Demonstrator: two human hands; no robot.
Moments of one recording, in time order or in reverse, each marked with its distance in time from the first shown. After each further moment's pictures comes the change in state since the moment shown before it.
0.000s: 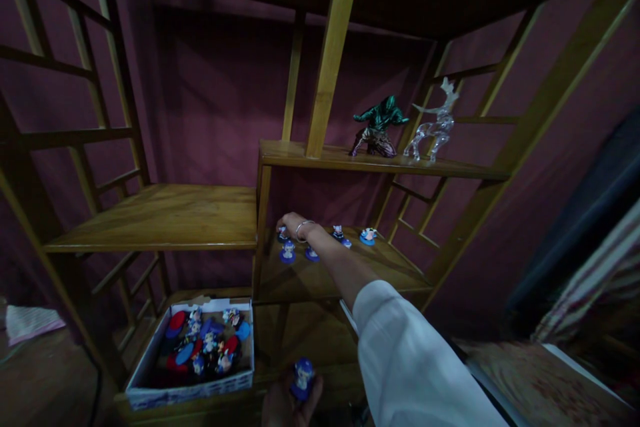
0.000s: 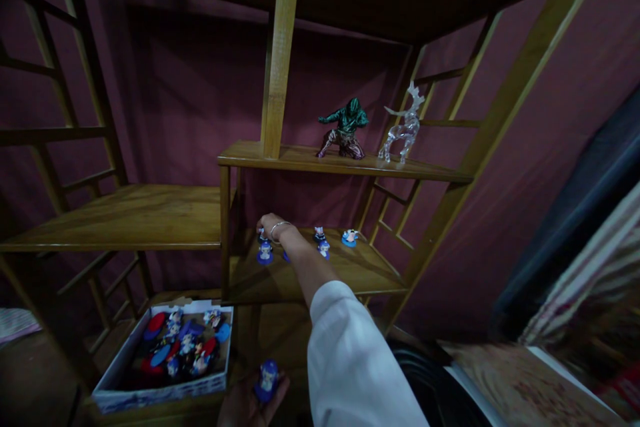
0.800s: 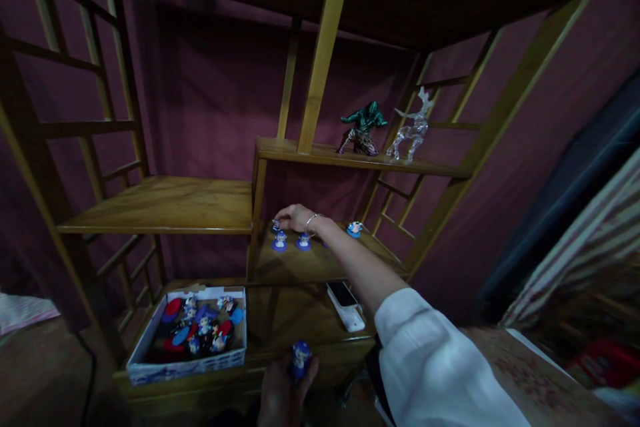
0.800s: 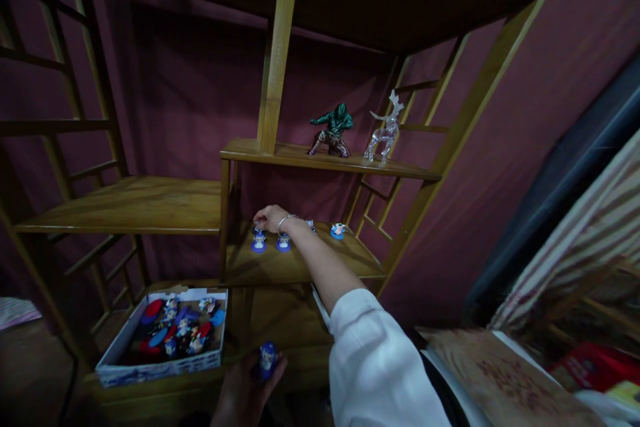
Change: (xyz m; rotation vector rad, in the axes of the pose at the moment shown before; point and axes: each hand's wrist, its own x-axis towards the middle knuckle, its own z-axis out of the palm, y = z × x) left_hand -0.035 -0.012 0.013 -0.170 -0.065 -0.034; right_hand -0.054 -0.020 -0.038 0.133 -0.031 0.004
